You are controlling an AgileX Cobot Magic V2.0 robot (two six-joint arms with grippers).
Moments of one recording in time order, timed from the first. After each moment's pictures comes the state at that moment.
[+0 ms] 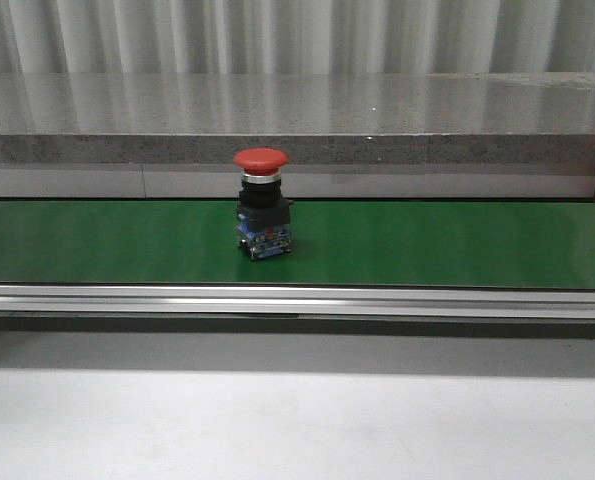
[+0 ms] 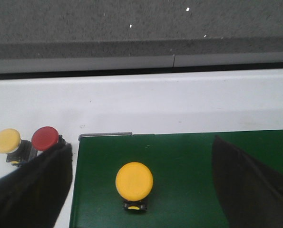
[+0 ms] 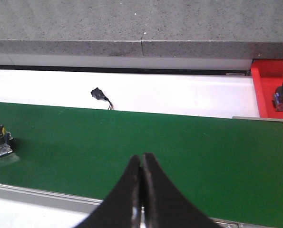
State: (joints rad) left arm -0.06 1.10 -1.01 -0.02 0.58 0.08; right arm -0.14 0.64 -0.62 0.53 0.54 -0.45
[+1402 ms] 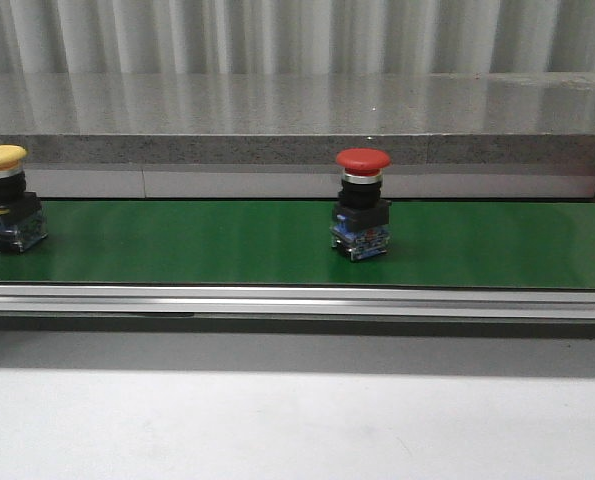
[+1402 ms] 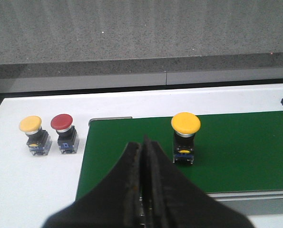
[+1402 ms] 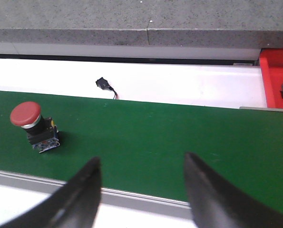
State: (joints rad) left arm -0.07 0.47 -0.57 -0.01 0.51 0.08; right arm -0.14 0.64 -0.62 0.53 0.58 -0.45
